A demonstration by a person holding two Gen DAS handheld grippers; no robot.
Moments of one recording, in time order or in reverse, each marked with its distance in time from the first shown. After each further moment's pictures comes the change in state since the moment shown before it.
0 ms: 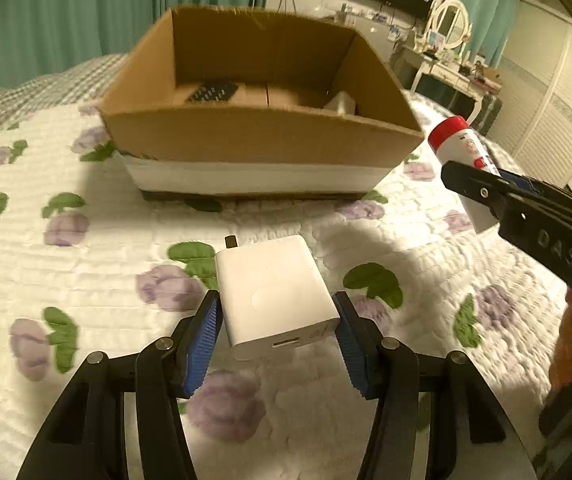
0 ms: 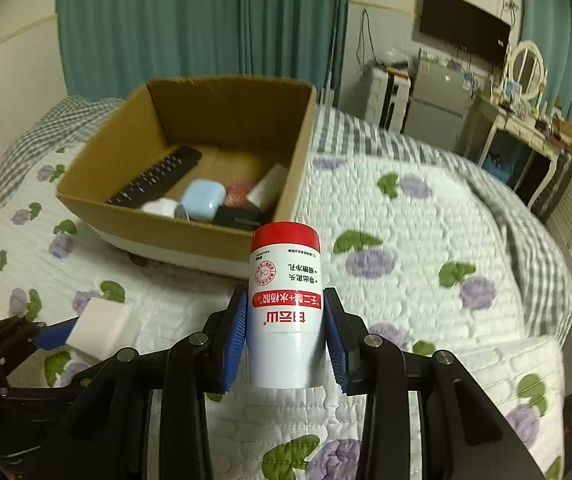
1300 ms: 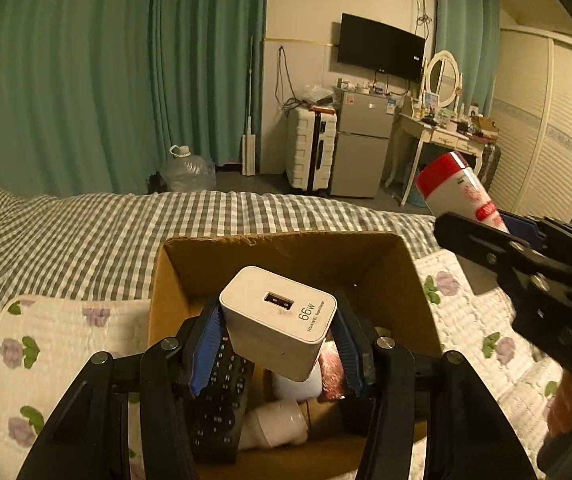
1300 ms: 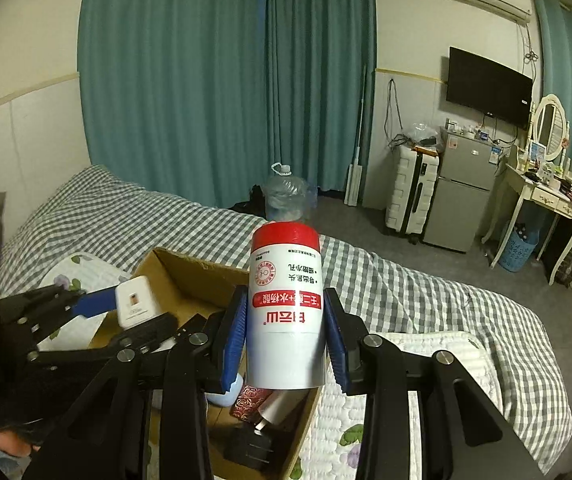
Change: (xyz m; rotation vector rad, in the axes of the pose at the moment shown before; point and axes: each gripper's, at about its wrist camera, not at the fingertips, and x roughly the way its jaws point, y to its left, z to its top) left arm 0.020 0.000 0.197 0.077 -0.269 0.043; right arm 0.010 0.002 0.158 -0.047 -0.228 0.104
